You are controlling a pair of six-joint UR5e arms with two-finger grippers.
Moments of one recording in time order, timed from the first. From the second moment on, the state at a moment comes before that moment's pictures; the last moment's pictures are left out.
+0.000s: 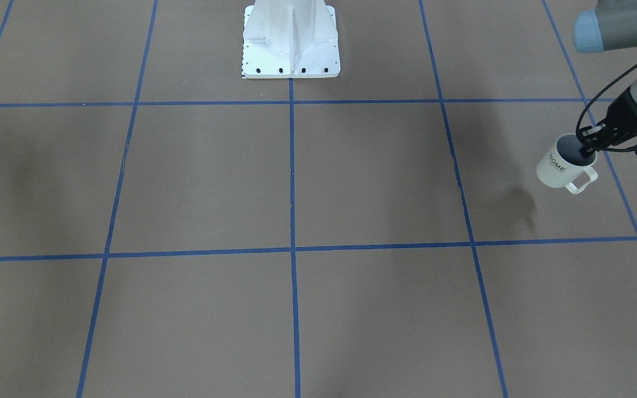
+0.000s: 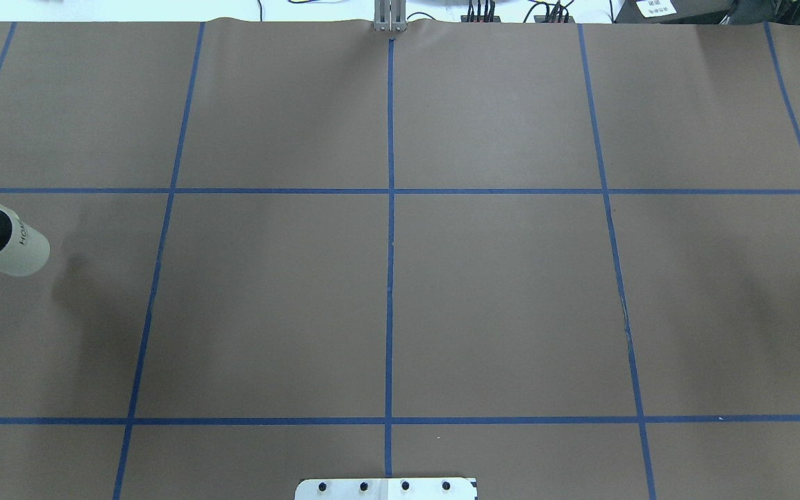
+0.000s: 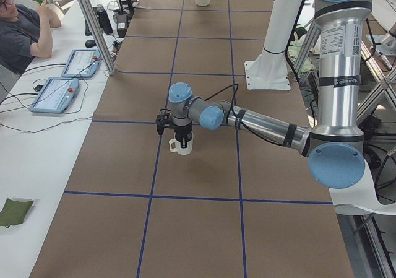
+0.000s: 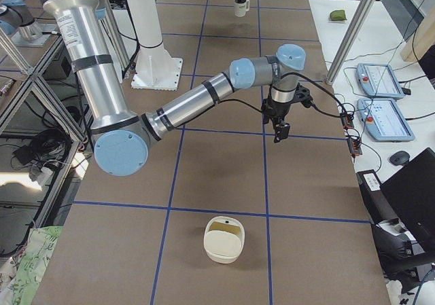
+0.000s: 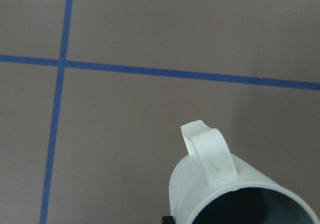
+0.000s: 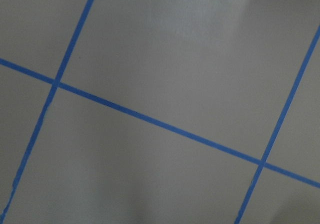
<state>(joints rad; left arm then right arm) -1.07 -1.47 -1.88 -1.79 -2.19 -0.76 1.38 -1.31 1.85 -1.97 2.26 -0.12</state>
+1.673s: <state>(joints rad) -1.19 -1.51 -1.87 -1.67 -2.24 -0.28 1.49 -1.52 1.90 -1.97 2.25 -0.19</state>
